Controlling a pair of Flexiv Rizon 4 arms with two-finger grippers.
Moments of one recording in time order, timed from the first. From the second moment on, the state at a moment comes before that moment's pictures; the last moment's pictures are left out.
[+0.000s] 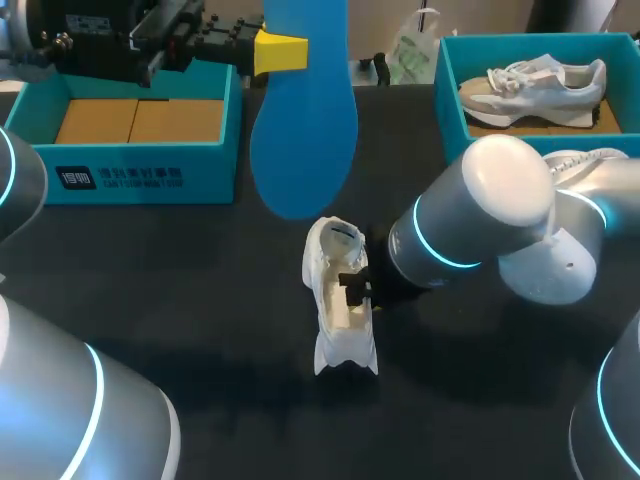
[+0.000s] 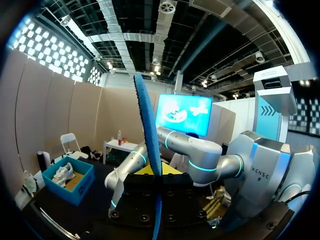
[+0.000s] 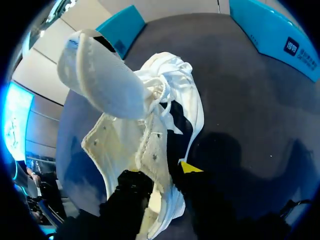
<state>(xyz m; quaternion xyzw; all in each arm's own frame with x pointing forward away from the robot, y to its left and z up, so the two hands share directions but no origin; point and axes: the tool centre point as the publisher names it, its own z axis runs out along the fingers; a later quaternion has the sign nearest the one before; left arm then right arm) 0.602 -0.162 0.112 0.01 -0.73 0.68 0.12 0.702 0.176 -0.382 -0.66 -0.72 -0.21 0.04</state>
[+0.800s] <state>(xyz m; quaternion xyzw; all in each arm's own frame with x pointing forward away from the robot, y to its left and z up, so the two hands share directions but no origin) 0.602 -0.162 0.112 0.01 -0.73 0.68 0.12 0.706 0.147 -0.301 -0.60 -0.75 -0.28 0.09</state>
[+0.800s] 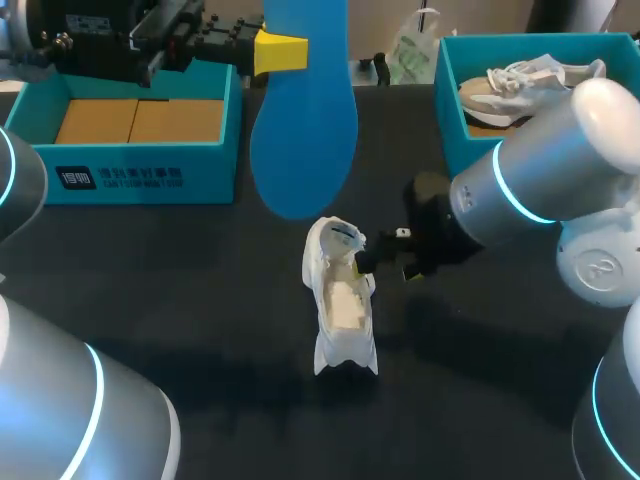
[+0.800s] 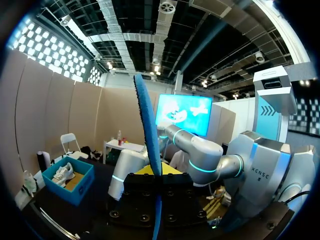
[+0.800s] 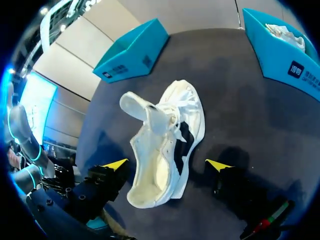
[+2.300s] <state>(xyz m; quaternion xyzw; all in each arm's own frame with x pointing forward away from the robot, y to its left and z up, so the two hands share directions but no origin) 0.602 -0.162 0.112 0.01 -0.73 0.68 0.12 0.755 0.147 -0.139 -0.53 -0.67 -0.41 0.33</state>
